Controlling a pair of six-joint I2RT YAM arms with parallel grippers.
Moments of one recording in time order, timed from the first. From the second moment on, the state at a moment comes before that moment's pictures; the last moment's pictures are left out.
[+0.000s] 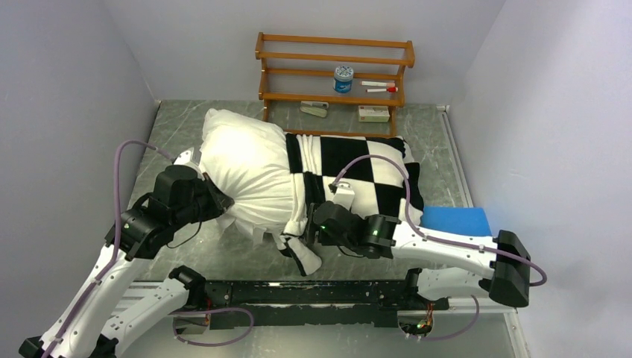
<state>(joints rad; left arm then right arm) -0.51 0.72 1.01 -0.93 -0.11 -0.77 1.19 1.14 0.80 -0.47 0.37 1.01</state>
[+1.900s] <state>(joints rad) -0.52 0.49 0.88 -1.08 -0.17 -0.90 0.99 0.85 1.10 -0.63 0.35 0.66</state>
